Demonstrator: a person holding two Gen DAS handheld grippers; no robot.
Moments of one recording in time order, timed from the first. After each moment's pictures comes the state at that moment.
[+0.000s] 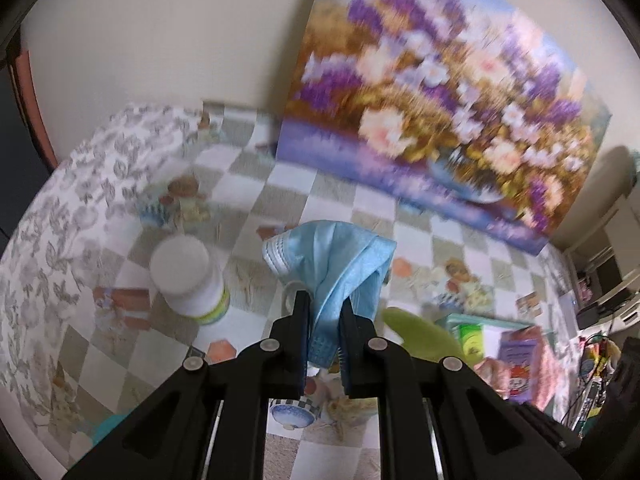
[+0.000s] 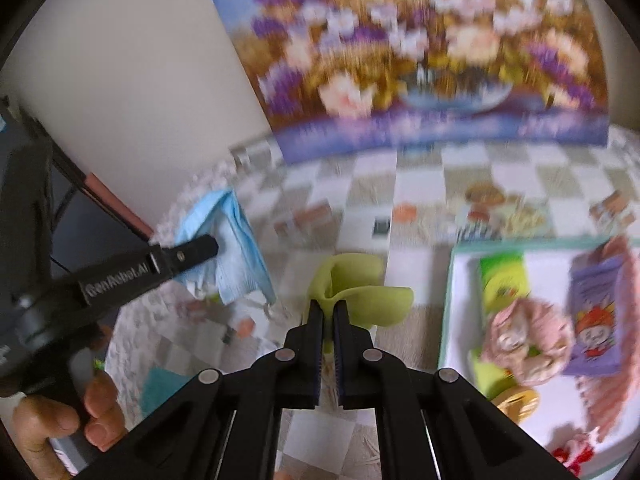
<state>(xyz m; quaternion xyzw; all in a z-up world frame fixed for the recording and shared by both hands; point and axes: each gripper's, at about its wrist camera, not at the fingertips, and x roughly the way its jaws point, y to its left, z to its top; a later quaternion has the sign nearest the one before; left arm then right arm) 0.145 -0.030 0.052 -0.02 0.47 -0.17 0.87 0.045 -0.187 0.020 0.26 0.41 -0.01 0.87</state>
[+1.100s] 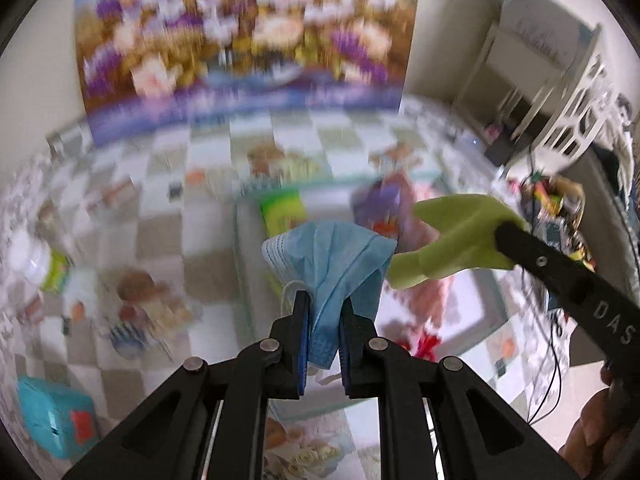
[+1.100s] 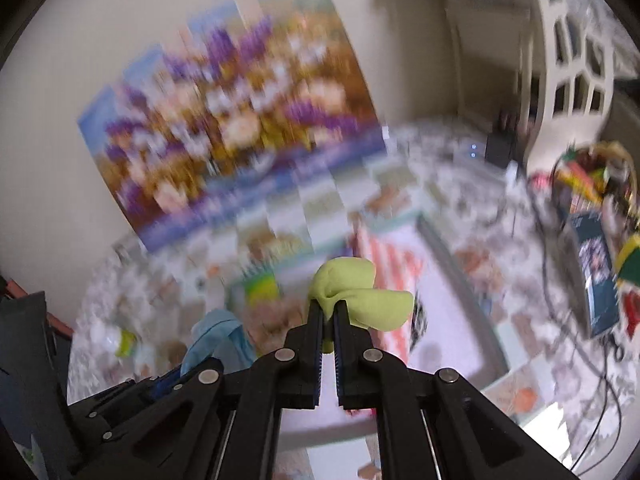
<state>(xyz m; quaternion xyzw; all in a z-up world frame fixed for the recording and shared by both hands) 0.000 -0.181 0.018 0.14 0.52 -0.34 0.77 -0.103 -0.299 0.043 0.30 0.39 -0.25 0.83</state>
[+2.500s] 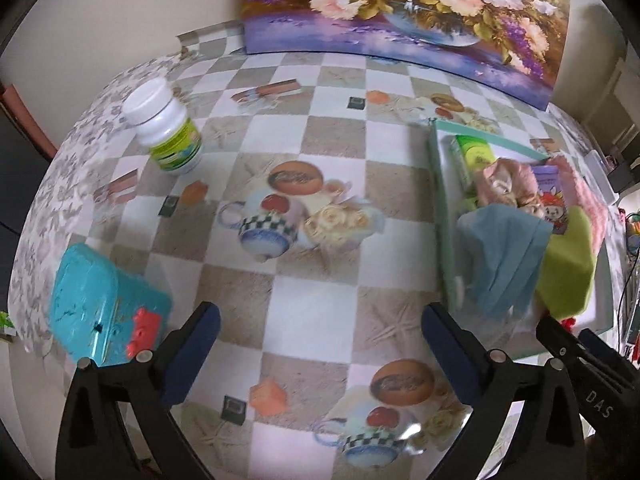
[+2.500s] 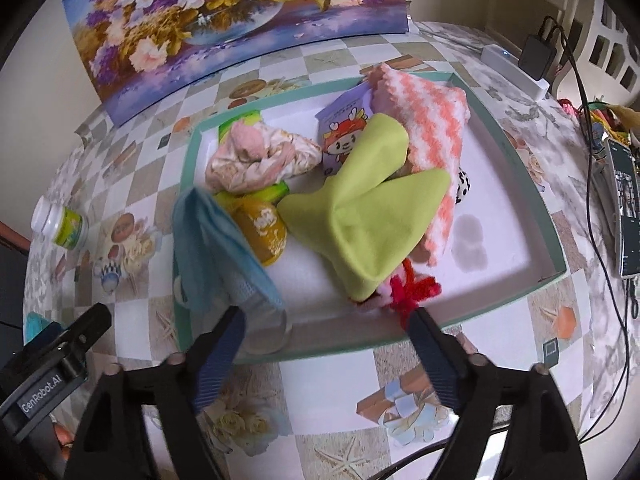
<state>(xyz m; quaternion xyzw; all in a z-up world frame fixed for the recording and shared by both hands) 0.019 -0.058 -0.027 0.12 0.55 -0.14 0.82 -0.098 -0.237 -0.050 0.26 0.53 -0.23 0.77</state>
